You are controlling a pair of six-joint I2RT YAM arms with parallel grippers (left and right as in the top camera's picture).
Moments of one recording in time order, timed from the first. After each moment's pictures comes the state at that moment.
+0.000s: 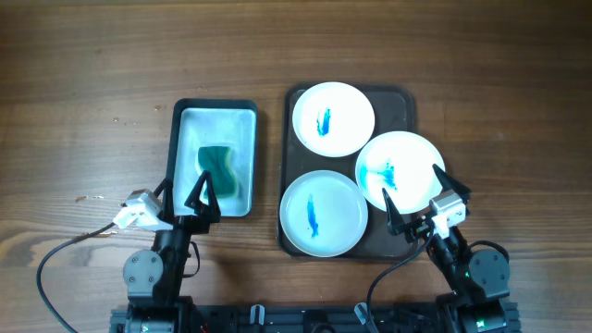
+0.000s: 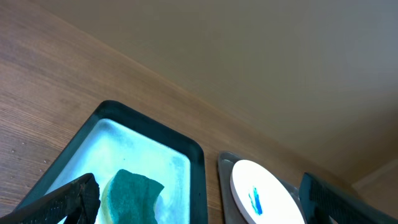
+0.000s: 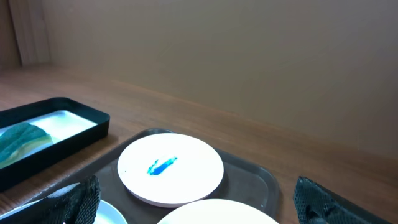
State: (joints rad) left arm -0.02 0.01 0.01 -0.06 0.09 -0.60; right arm 0.20 0.02 0.01 0.01 -0.21 -0.13
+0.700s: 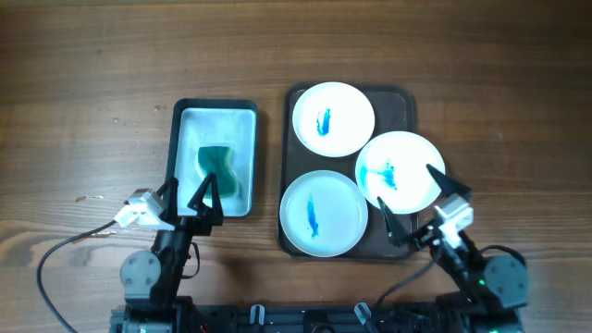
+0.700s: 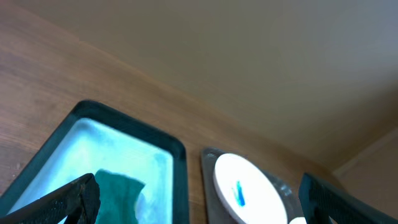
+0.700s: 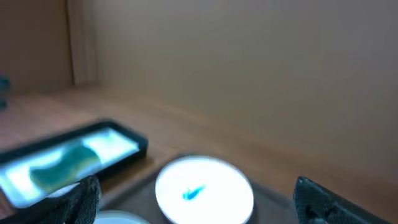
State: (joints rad) left arm -0.02 0.03 0.06 -0.09 0.16 -0.60; right arm 0.20 0.06 0.20 -0.09 -0.37 -0.08
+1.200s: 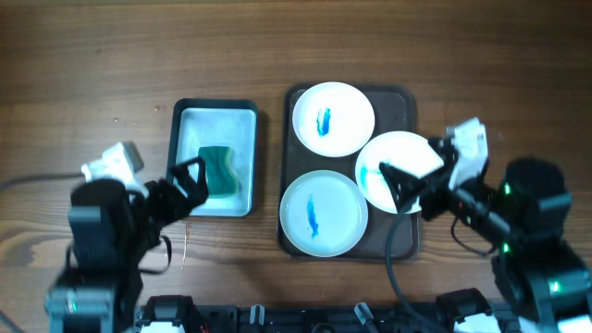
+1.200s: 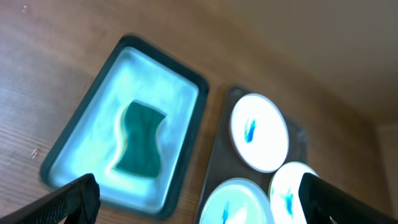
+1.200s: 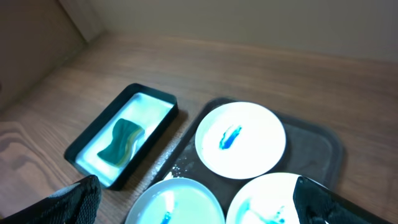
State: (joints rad) left arm -0.02 0.71 0.95 -0.92 0.15 -0.58; right arm 0.20 0.74 0.94 -0.68 -0.39 0.05
